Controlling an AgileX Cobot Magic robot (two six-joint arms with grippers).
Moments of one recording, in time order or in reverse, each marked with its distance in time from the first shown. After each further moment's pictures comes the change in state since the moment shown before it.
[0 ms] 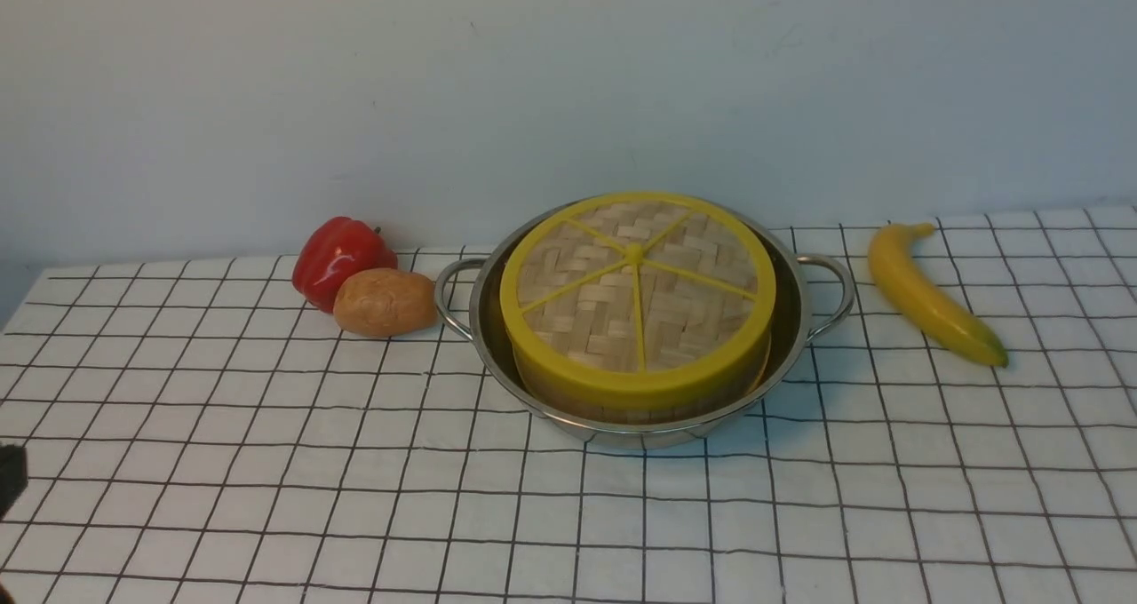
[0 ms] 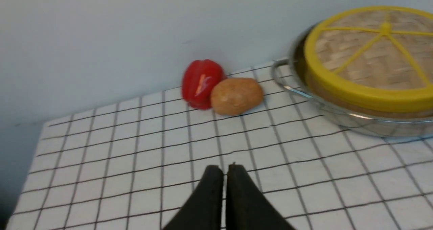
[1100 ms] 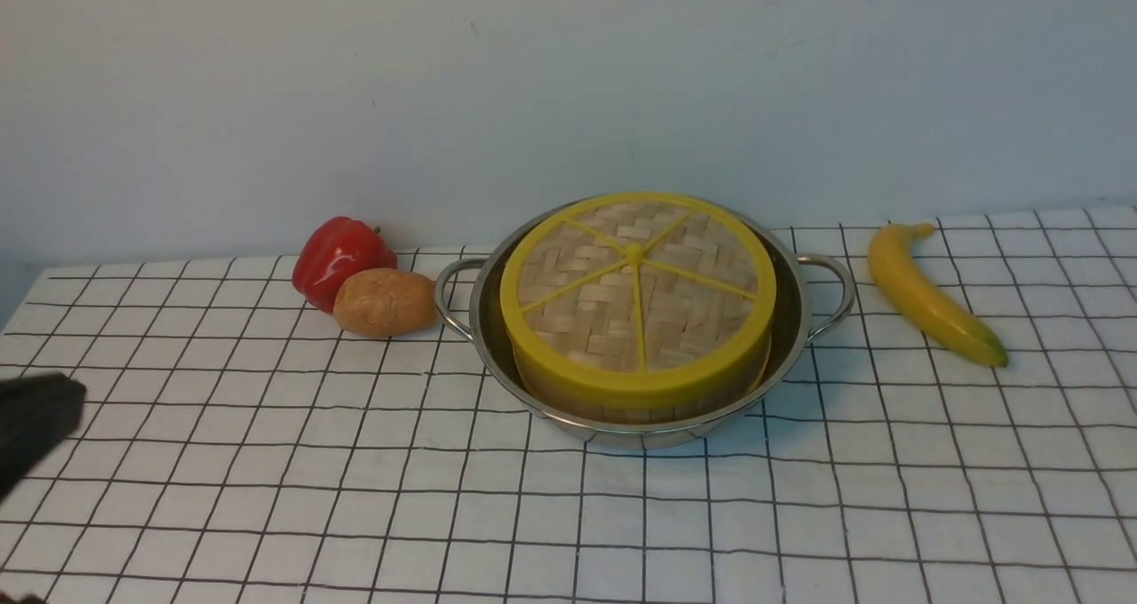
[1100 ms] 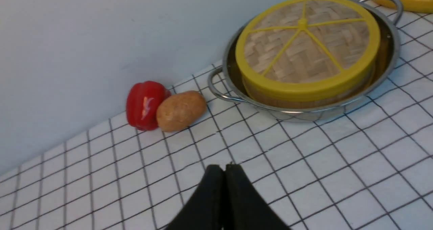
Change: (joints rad) right arm 0.000 0.000 0.000 -0.075 0.000 -0.001; left arm -0.364 0.182 -0.258 0.065 0.205 -0.003
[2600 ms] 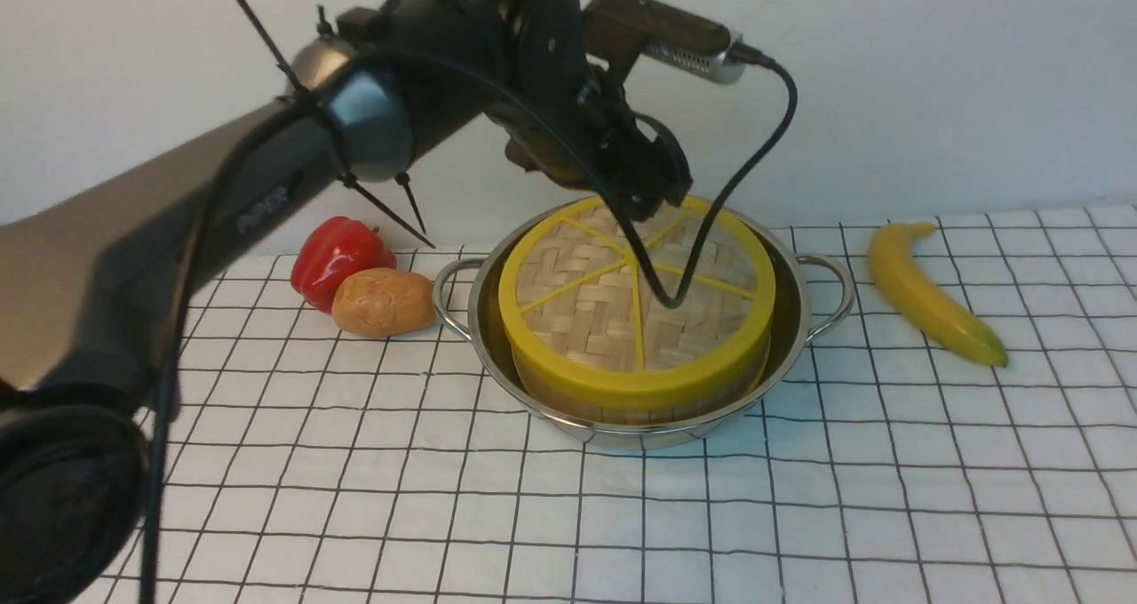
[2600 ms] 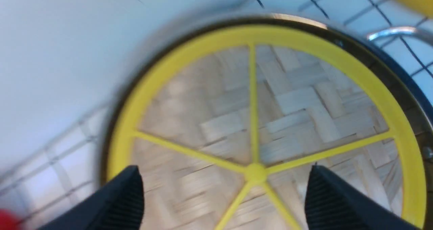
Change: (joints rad) right arm 0.000 0.758 -1.248 0.206 0.459 0.096; left arm 0.000 1.512 -1.210 -0.126 0.110 0.076
